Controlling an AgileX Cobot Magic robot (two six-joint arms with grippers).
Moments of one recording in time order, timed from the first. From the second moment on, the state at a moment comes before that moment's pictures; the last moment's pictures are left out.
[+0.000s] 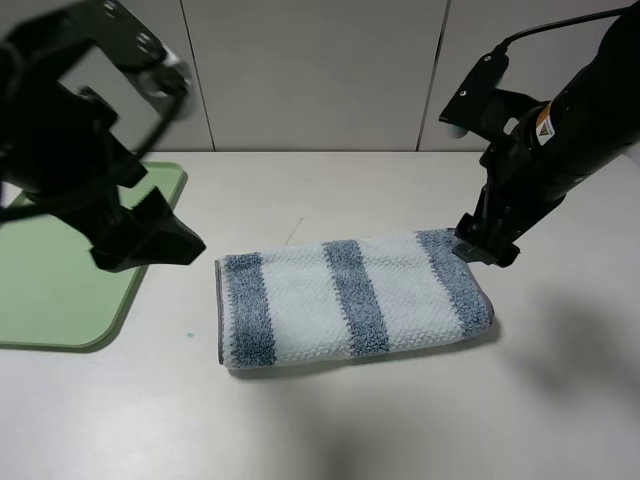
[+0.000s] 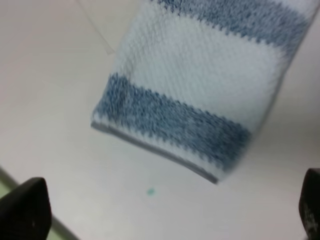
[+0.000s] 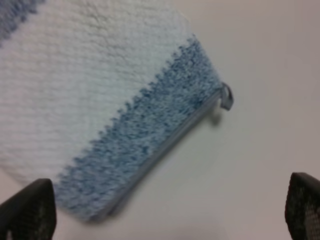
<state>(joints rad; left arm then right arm) -0.65 1.14 -0.91 -0.03 0.75 0.27 0.53 1.43 -0.91 -0.19 0.71 -0.28</state>
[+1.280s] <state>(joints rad) -0.65 -0.01 -0.54 0.07 1.07 -0.12 0.53 1.39 -0.91 0.08 0.81 -0.24</state>
